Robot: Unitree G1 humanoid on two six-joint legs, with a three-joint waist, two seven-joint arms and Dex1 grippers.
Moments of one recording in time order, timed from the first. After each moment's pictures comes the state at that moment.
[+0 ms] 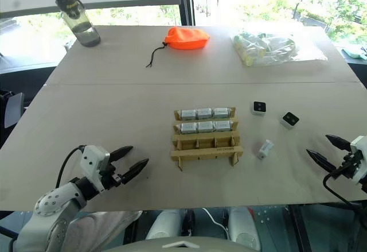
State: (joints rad) left arm 0.36 0.54 0.21 -0.33 -0.40 0.21 -0.73; right arm 0.08 -0.75 -0.47 0.43 0.48 -0.12 1.16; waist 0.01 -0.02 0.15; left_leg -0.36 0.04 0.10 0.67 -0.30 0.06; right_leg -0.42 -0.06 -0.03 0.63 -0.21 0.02
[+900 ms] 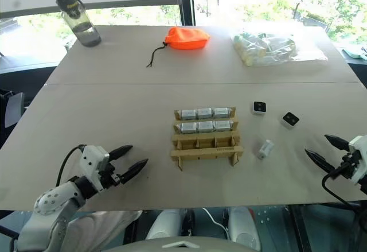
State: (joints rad) left arm 0.29 0.59 0.22 -0.23 -0.36 0.13 -0.80; right arm 0.16 -0.73 -0.47 0.23 0.48 -0.01 1.03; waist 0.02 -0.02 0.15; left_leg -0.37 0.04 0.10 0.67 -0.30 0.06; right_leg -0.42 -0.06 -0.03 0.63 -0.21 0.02
